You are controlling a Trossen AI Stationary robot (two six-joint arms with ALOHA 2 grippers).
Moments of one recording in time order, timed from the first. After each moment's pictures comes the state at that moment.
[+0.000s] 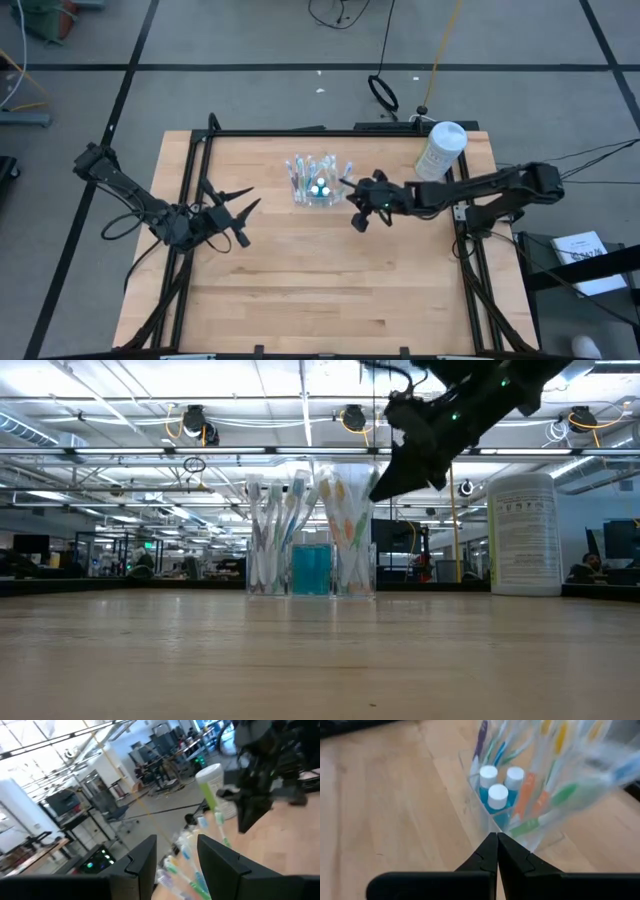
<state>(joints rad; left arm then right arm) -0.62 0.92 0.65 0.28 -1.25 0.47 -0.02 1.39 0.79 -0.02 0.31 0.28</state>
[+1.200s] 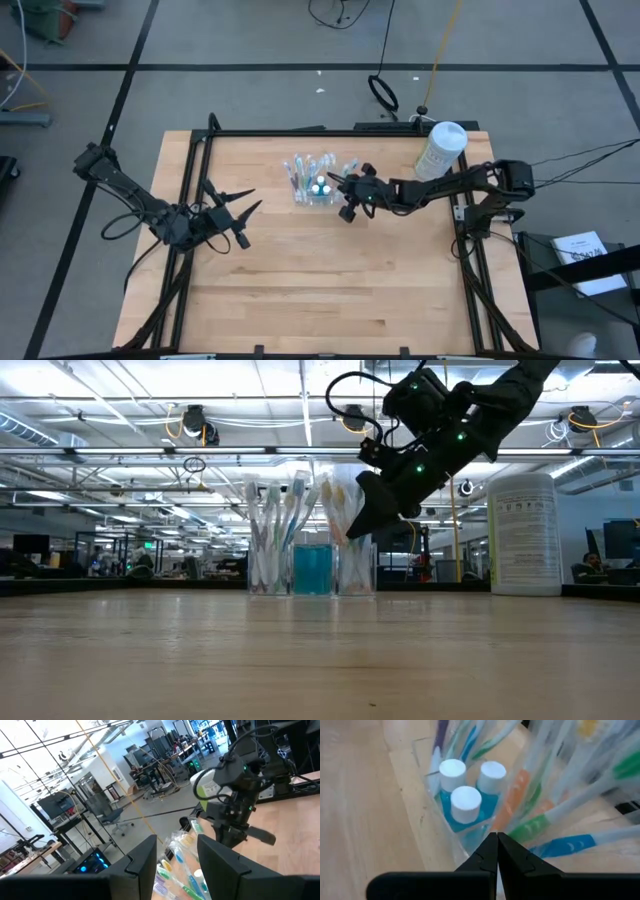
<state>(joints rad) -0.62 0.92 0.65 0.29 -1.21 0.47 -0.12 1.63 0.79 0.25 0.34 0.13</state>
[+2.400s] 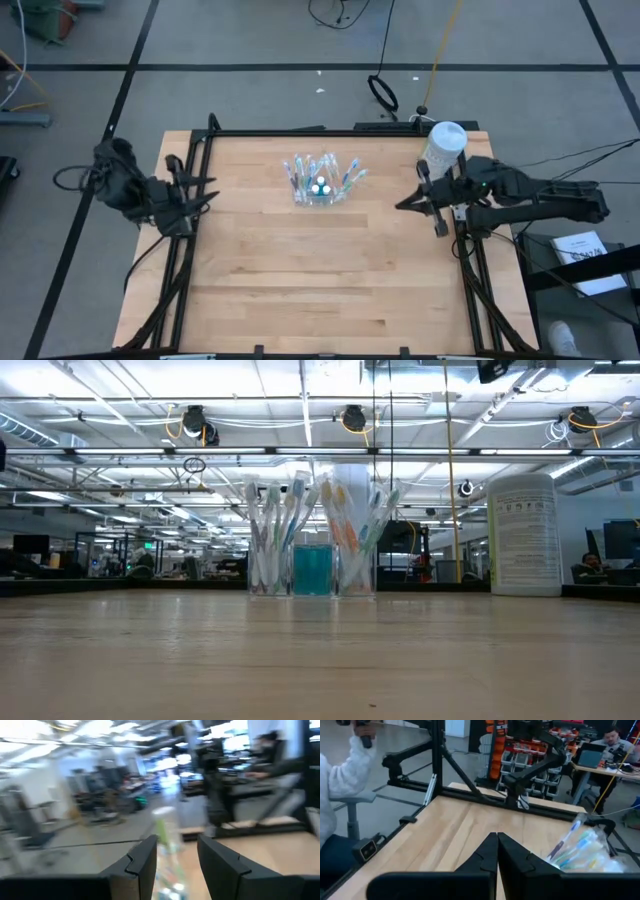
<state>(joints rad) -0.84 0.39 0.65 -0.04 -1.10 0.42 -0.06 0.66 0.73 -0.22 -0.27 -0.15</state>
